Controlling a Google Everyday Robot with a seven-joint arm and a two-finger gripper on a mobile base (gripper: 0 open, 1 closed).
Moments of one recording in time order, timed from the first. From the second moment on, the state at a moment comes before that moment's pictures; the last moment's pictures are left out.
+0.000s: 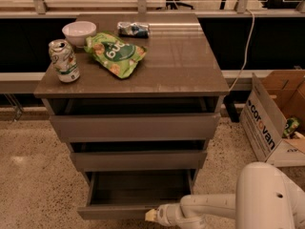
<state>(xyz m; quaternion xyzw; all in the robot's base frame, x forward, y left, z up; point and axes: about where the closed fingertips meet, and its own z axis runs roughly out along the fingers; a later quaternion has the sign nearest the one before) 0.445 0.003 0.185 0.01 0.92 0.37 0.09</state>
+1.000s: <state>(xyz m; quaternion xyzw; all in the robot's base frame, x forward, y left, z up) 0.508 0.001 0.185 0.05 0.91 0.40 0.11</state>
